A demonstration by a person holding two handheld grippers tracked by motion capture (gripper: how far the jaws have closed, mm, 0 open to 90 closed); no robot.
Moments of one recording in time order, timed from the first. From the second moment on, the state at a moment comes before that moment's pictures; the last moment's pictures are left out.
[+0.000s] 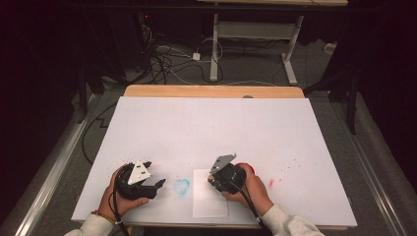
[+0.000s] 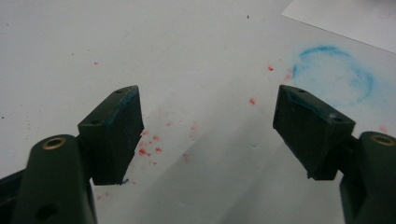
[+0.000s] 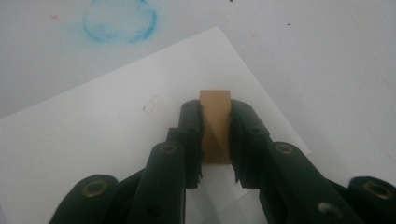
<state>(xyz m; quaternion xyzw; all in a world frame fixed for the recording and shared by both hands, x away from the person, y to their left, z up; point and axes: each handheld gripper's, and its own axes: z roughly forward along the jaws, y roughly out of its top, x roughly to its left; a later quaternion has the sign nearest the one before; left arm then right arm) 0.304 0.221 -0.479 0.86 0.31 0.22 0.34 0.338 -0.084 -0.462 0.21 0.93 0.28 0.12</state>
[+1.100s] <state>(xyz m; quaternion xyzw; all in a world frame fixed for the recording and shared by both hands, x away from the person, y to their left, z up) 0.305 0.221 -0.479 0.86 0.31 0.22 0.34 0.337 -0.087 -0.449 0.21 0.93 0.29 0.13</state>
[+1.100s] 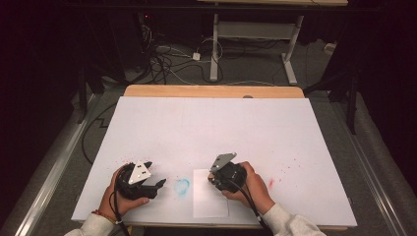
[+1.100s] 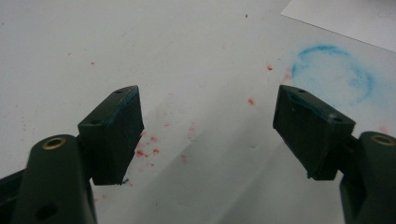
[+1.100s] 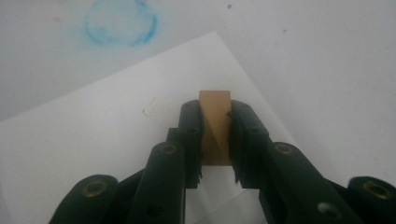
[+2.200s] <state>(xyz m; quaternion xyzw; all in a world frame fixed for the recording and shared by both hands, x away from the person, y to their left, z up) 0.305 0.226 -0.479 0.86 0.32 0.22 0.34 0.330 -0.127 -0.398 0.21 0.90 0.35 0.15</state>
